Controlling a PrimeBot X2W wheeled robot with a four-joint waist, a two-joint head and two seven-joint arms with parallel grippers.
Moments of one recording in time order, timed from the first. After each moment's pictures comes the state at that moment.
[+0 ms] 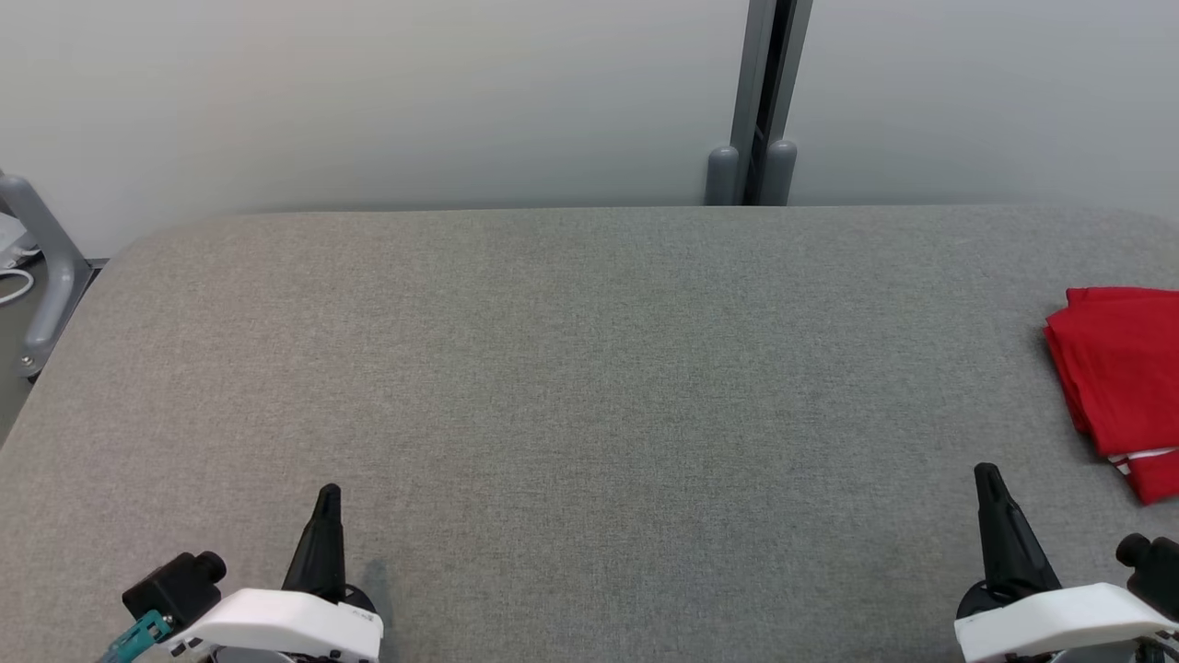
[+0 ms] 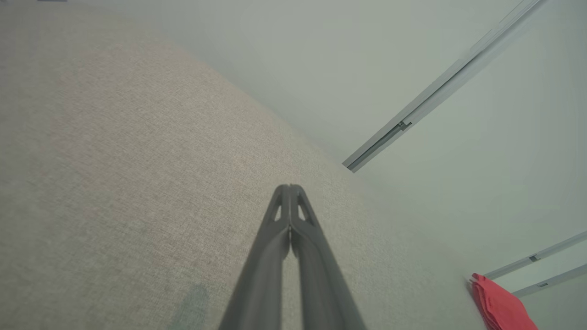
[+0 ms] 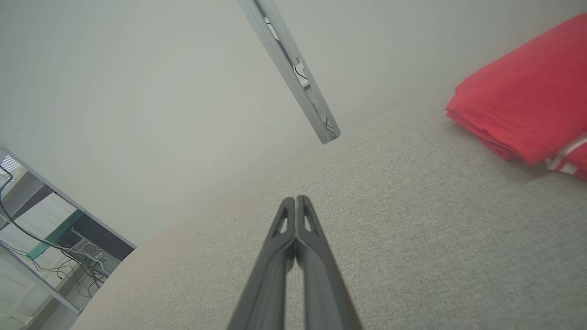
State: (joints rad) left arm -0.02 0.04 -0.07 0.30 -0.78 -0.03 -0.12; right arm 0.00 -0.05 0.00 0.21 0.63 0.13 -0.15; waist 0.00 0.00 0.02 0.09
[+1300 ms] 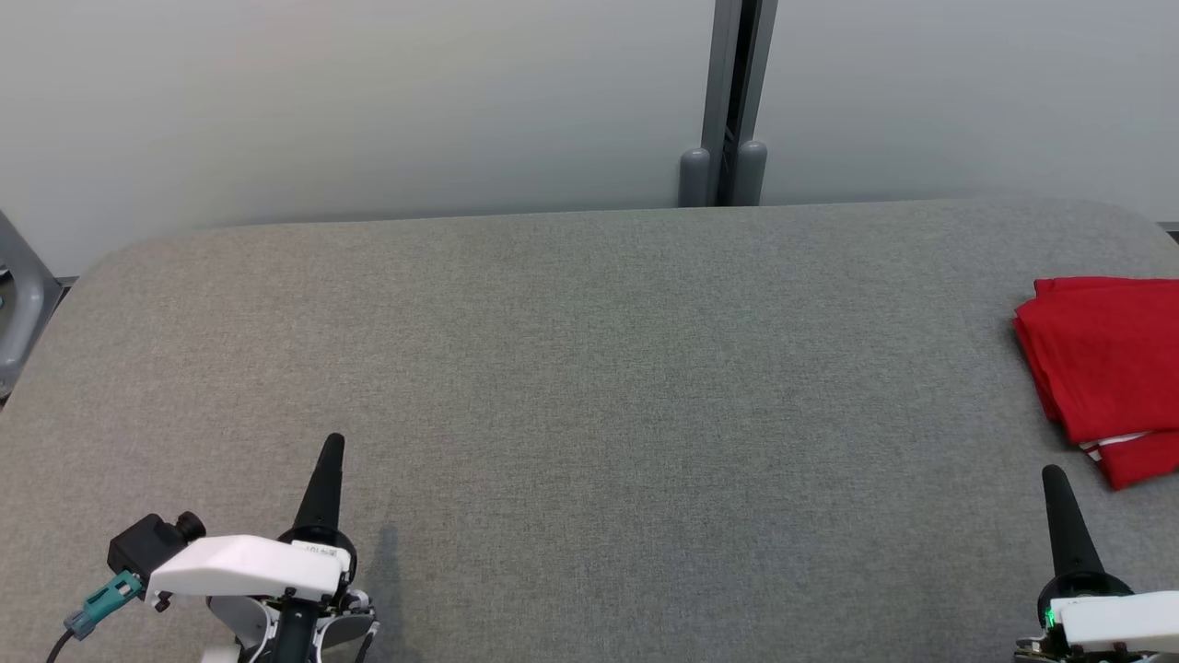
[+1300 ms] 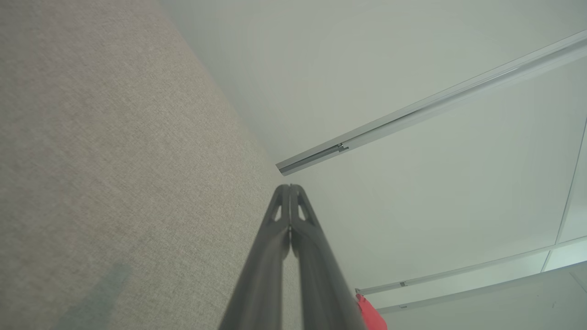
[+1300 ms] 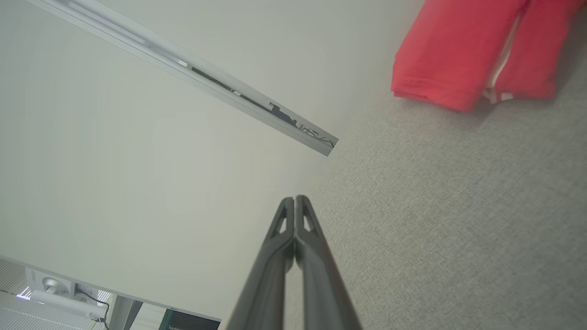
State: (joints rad) left arm -0.12 0.04 -0.04 0.33 -1.20 -0.08 0.01; right arm 0.03 -0.05 -0.10 0.14 1.13 0.13 -0.05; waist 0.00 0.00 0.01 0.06
